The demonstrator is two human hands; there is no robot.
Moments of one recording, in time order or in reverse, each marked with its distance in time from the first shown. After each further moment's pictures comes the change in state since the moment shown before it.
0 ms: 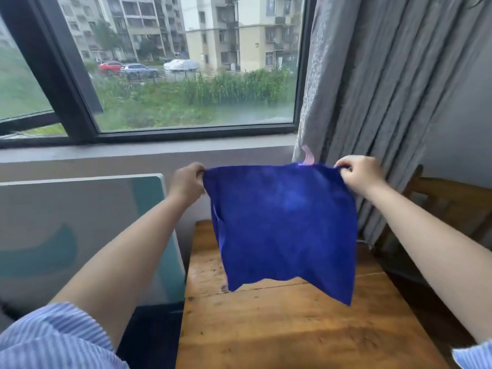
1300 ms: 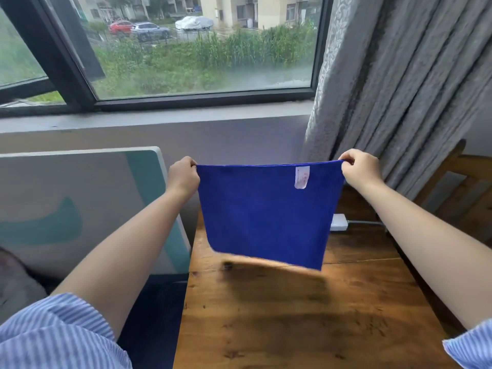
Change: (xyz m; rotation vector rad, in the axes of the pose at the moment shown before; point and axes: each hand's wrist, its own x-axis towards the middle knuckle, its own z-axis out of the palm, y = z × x) left_hand 0.012 -0.035 0.044 0.090 0.024 -0.182; right_hand 0.012 0.036 0.075 0.130 -0.133 0.191
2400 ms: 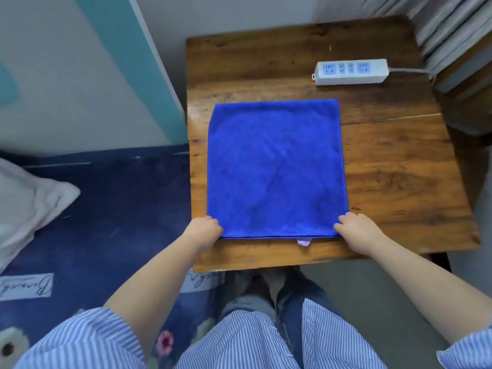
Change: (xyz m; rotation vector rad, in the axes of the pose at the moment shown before) left_hand -0.263 -0.226 0.118 0.924 -1.276 0.566; right_hand -0.320 0.153 0.124 -1.039 -1.243 -0.449
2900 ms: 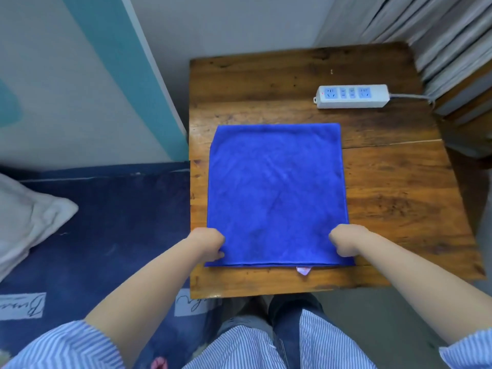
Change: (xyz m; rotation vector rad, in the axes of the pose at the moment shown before) left_hand 0.019 -0.016 -0.035 -0.112 -0.158 -0.001; right_hand 0.037 0.013 -0.053 0.126 -0.346 0.013
